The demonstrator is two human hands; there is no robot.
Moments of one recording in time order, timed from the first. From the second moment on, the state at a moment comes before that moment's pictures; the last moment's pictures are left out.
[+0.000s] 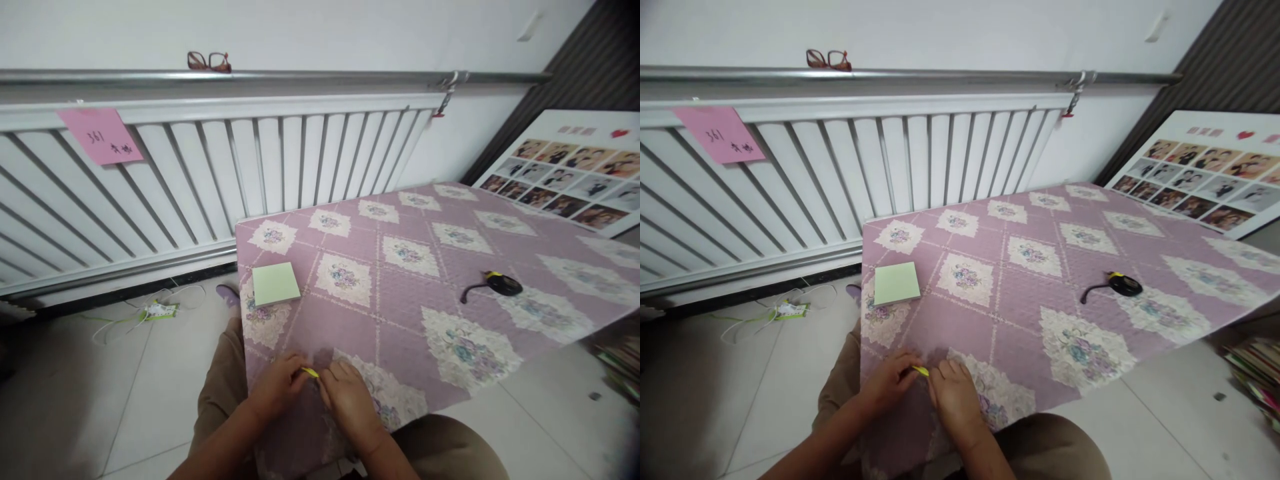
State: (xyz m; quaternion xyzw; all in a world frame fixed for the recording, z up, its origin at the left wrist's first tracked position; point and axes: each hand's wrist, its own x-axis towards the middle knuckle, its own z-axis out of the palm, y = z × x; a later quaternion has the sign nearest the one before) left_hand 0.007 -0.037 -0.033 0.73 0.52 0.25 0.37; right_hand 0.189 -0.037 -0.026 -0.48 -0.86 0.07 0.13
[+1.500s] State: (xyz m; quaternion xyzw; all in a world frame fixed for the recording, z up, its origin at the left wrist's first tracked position) left_hand 0.030 -0.055 0.026 0.32 0.28 0.47 0.78; right_hand 0.171 -0.065 0.057 -0.43 -0.40 0.69 0.41
